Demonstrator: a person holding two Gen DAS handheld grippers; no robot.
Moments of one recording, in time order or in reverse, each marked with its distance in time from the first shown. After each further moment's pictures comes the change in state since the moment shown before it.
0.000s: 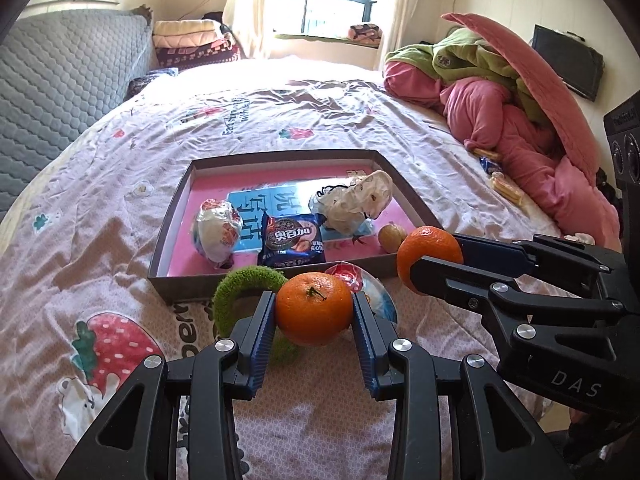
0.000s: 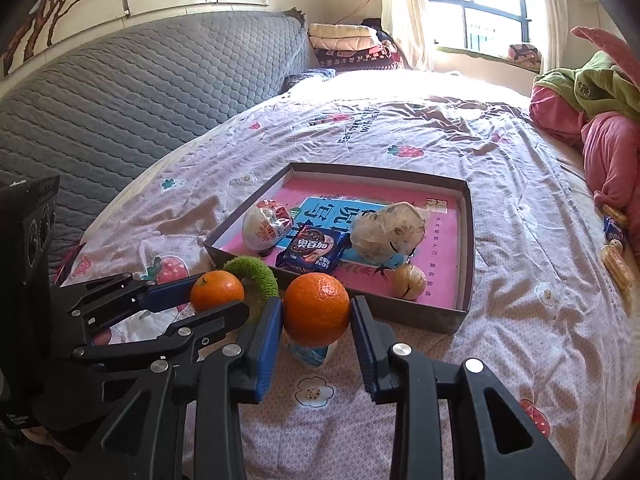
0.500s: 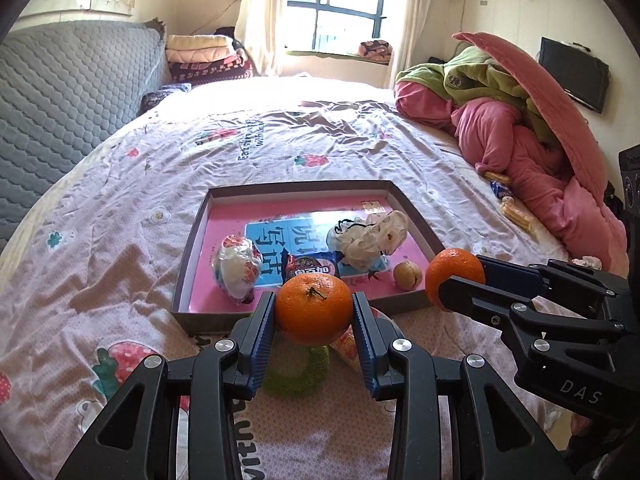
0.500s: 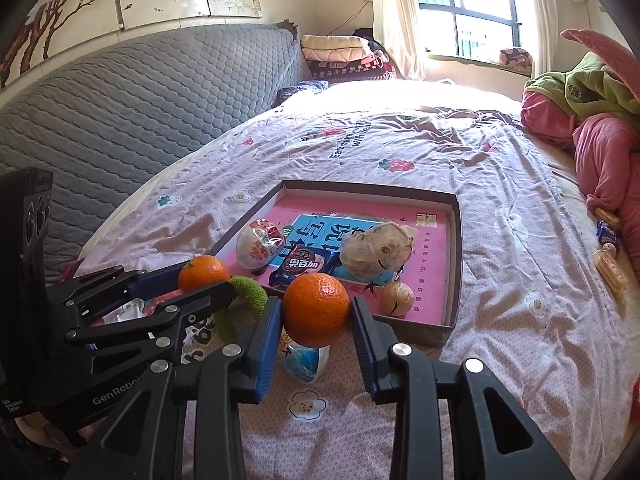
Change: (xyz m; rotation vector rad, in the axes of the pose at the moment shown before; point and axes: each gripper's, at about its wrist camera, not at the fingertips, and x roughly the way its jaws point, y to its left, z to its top) left arm -0.009 0.010 0.025 -0.012 -0.062 0.044; right arm -0.009 -0.008 0.011 0.029 -0.048 -0.015
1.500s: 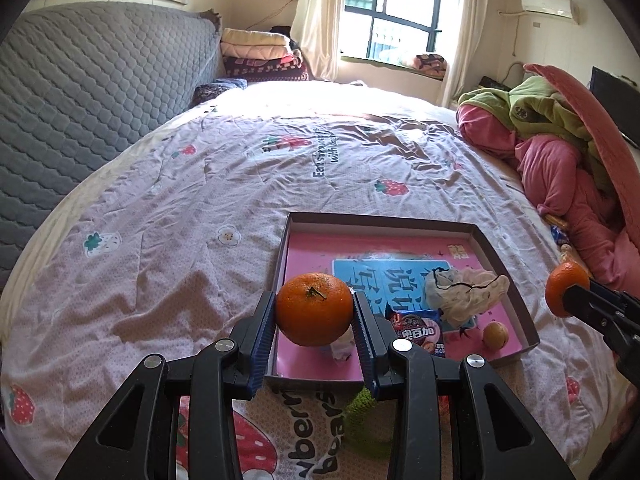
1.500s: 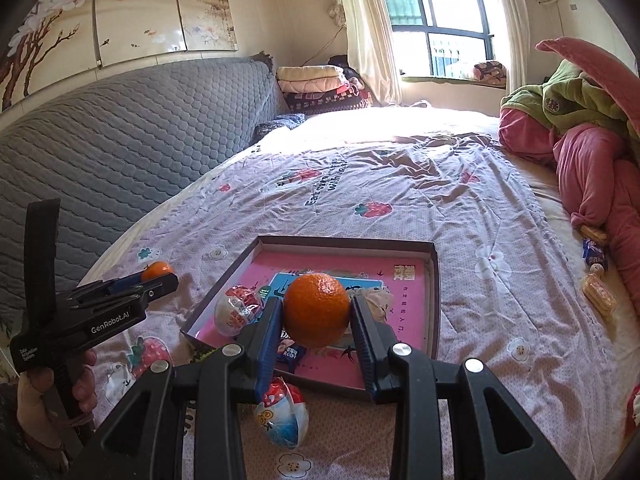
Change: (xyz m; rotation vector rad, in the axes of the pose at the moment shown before) left arm 0.029 0.082 0.042 -0.122 -0.018 0.141; right arm 0.006 -0.016 0.041 0.054 -0.096 -0.054
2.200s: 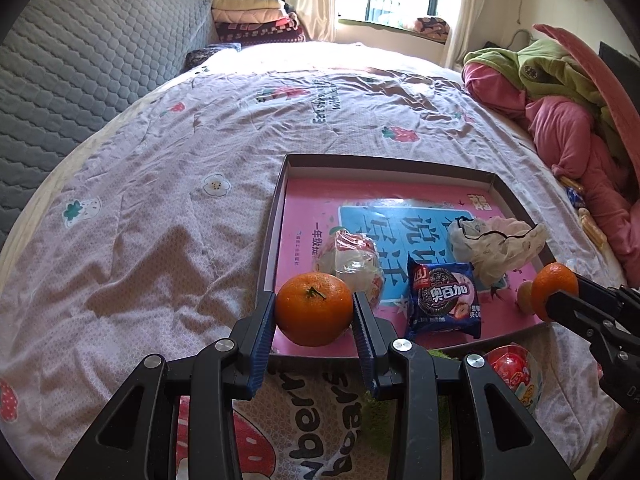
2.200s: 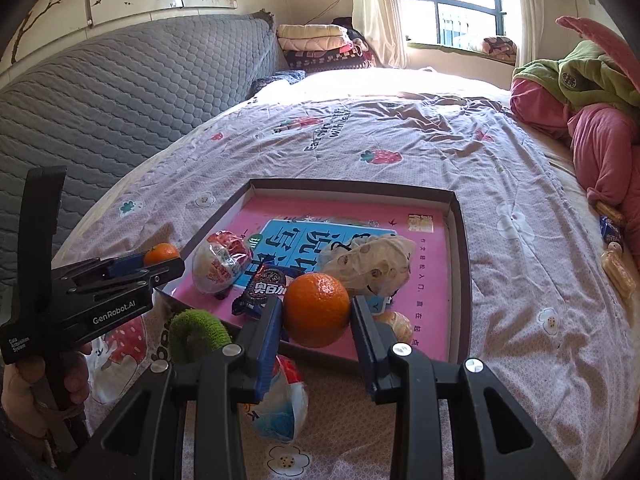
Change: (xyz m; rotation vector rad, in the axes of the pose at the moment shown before) left arm 0.051 -0.001 -0.027 0.027 0.134 0.011; right arm 0.055 0.006 -0.030 -0.023 0.149 -0.017
